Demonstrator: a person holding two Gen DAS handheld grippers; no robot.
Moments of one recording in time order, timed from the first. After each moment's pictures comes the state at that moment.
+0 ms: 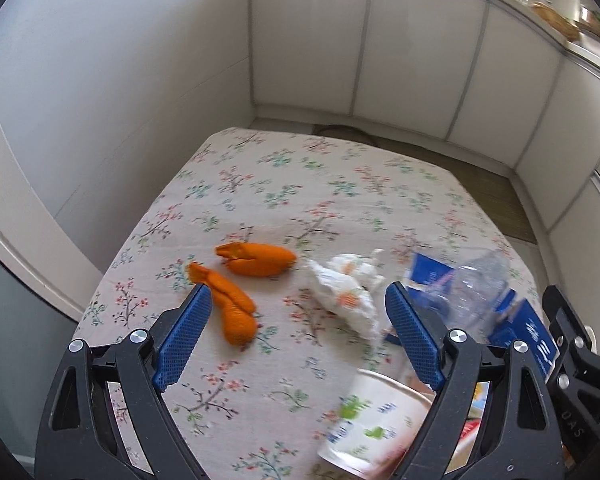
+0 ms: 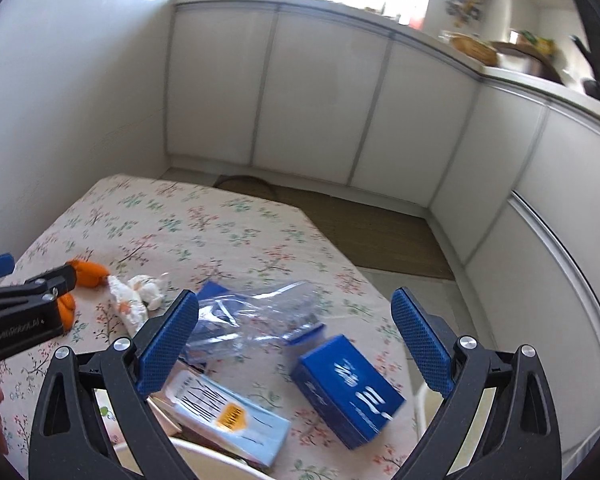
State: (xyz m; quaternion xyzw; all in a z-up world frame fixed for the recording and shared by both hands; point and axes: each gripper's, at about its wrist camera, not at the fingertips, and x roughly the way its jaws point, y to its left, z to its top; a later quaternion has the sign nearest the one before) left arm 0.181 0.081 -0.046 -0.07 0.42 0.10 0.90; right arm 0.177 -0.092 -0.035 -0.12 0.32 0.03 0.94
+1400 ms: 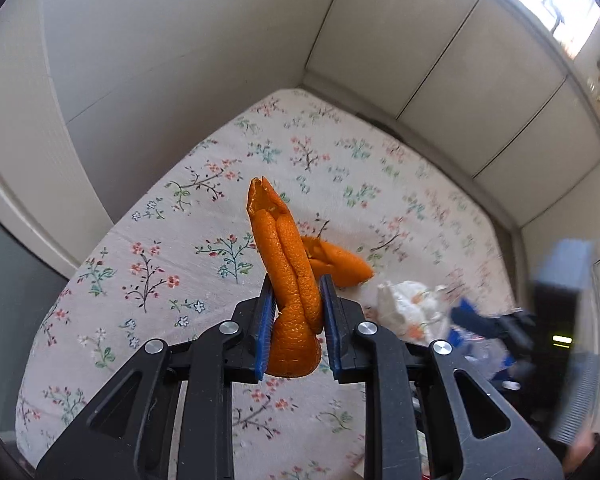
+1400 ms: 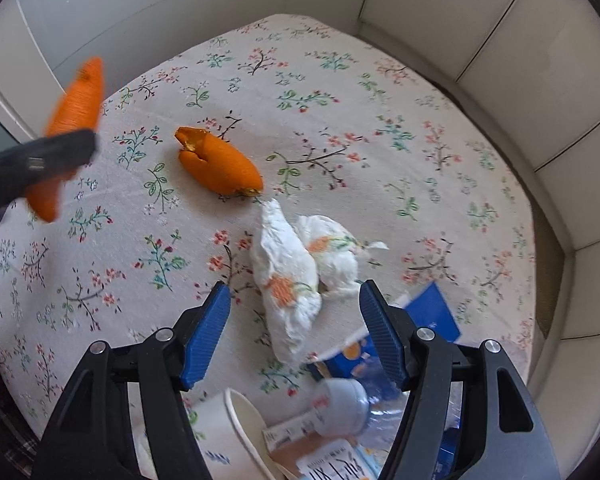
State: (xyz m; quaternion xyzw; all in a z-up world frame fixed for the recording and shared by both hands) left arm 0.175 0.181 -0.060 -0.24 0.44 0.13 0.86; right arm 0.258 0.058 -0.126 -0.26 0.53 0.28 0.76
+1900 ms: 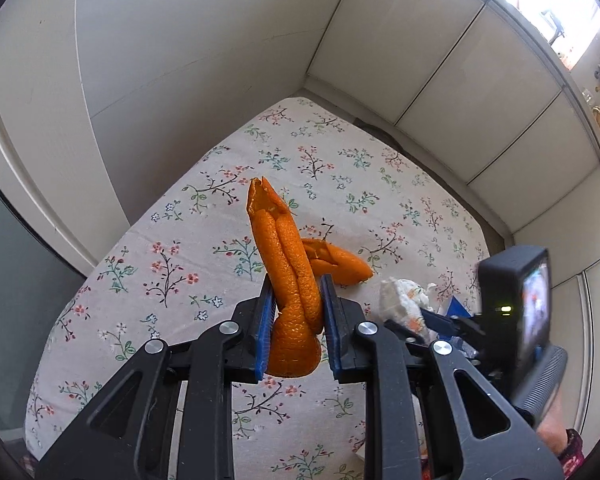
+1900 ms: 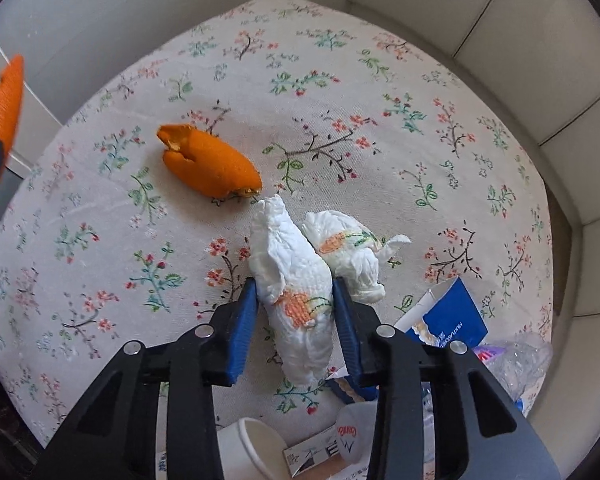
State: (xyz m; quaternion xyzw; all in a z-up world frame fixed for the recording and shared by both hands) left arm 0.164 0.188 -0.045 -0.25 0.43 0.13 0.86; right arm 0.266 0.064 -0.135 -0.23 0.54 0.25 0.77
